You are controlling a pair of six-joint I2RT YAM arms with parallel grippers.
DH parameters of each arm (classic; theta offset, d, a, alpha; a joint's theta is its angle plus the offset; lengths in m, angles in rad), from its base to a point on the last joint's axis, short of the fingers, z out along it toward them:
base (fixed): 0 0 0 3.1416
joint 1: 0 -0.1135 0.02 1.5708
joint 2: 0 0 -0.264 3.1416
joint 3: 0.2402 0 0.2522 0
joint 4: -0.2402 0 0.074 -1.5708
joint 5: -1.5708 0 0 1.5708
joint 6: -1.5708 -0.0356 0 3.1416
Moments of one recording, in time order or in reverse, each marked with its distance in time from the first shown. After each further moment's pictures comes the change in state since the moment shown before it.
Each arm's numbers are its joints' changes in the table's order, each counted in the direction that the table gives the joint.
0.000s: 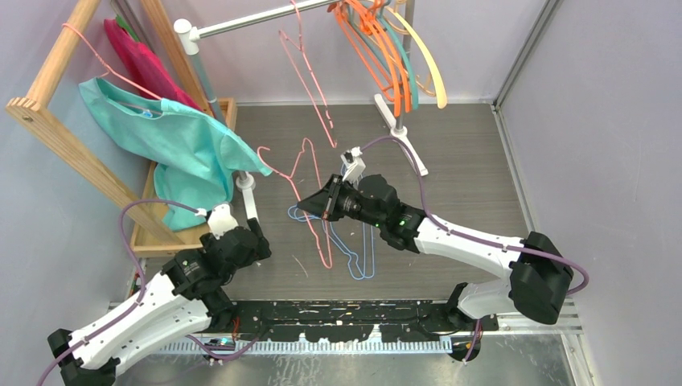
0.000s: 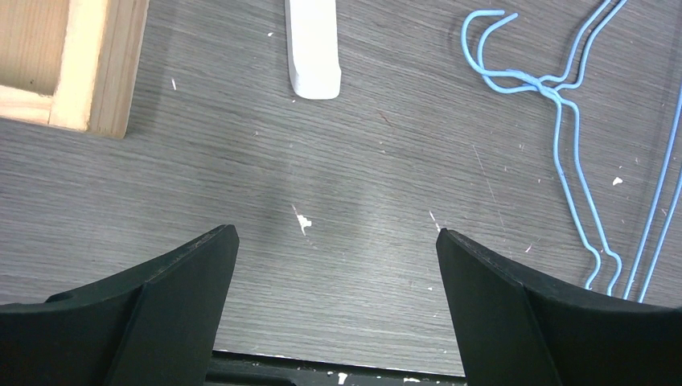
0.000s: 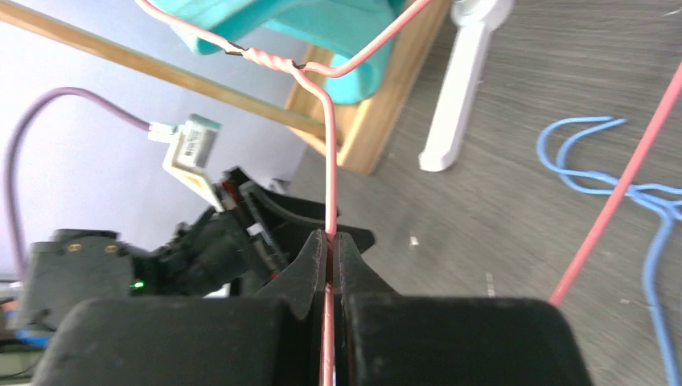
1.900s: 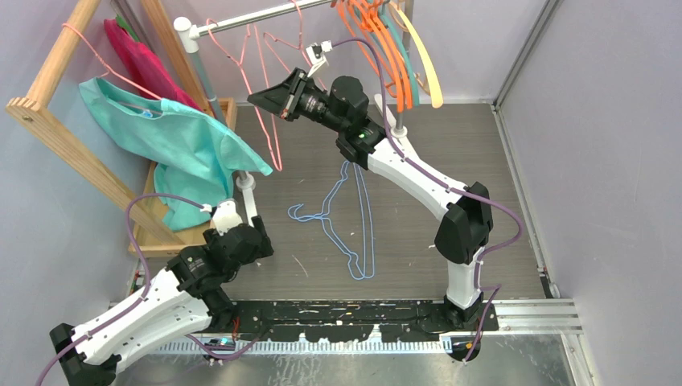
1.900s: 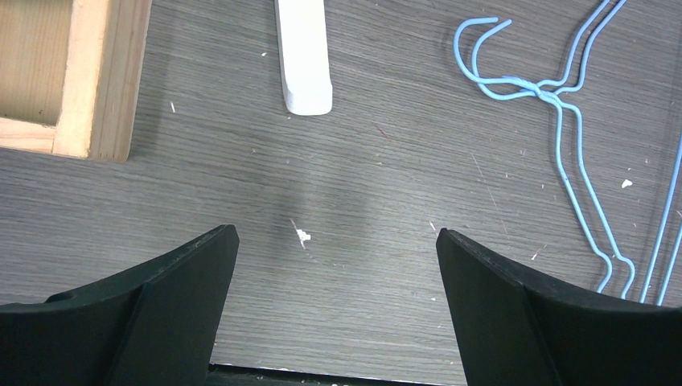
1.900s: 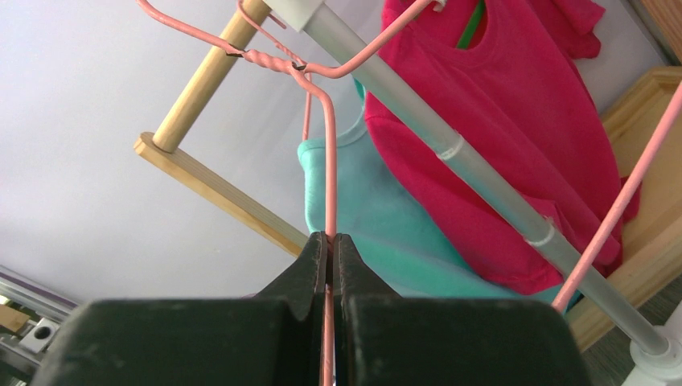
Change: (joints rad) left arm 0.000 0.053 0.011 0.048 0.019 -0.061; right arm 0.175 0.583 0.998 0.021 0.272 -0.030
